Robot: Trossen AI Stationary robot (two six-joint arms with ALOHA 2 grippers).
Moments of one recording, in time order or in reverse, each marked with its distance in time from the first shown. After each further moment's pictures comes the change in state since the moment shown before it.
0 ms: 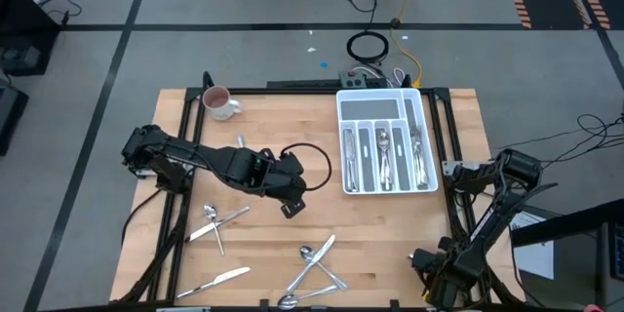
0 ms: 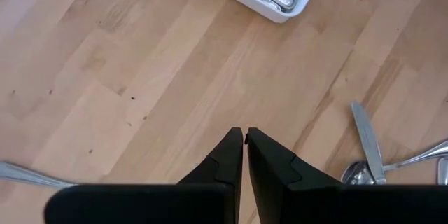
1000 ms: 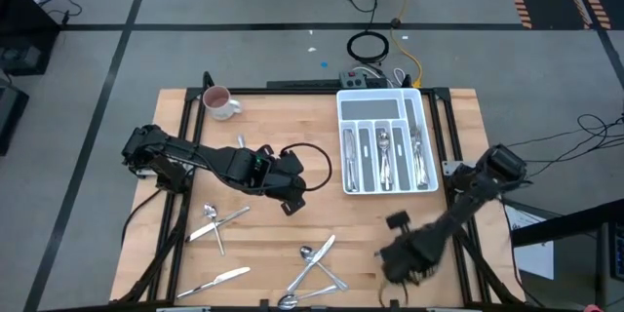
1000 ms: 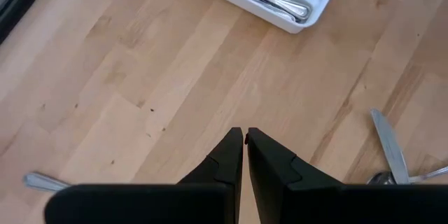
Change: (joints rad) left arm 0.000 0.000 0.000 -0.010 -0.067 0.035; right arm -0.381 0.009 0.233 -0.454 0.209 -1.265
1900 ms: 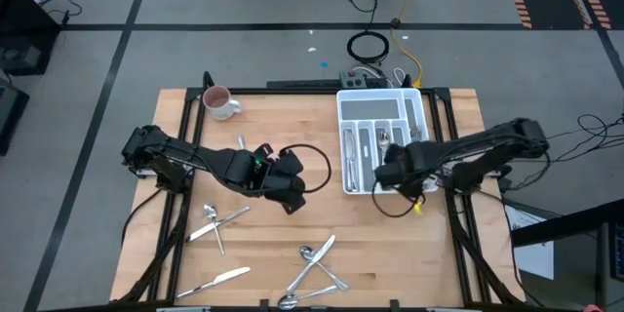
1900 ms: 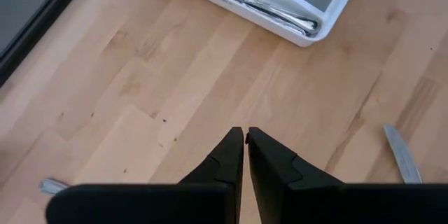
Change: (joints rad) left arm -0.013 0.000 0.000 0.003 -0.071 -0.011; right arm -0.587 -0.355 -0.114 -0.435 0.301 -1.216
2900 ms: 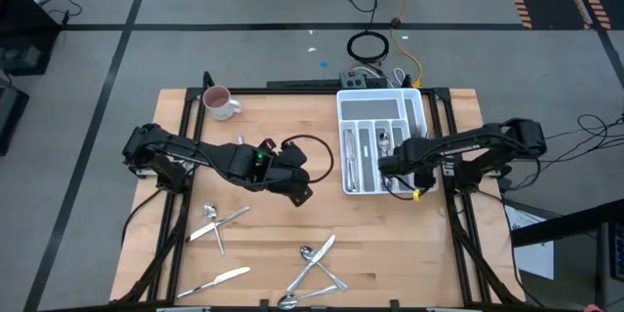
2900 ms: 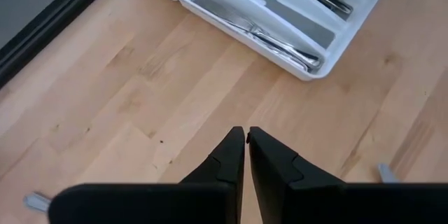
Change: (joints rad) left arm 0.042 0.000 0.000 0.076 -0.034 -0.022; right arm -0.203 0.028 -0.313 0.200 0.152 -0.502
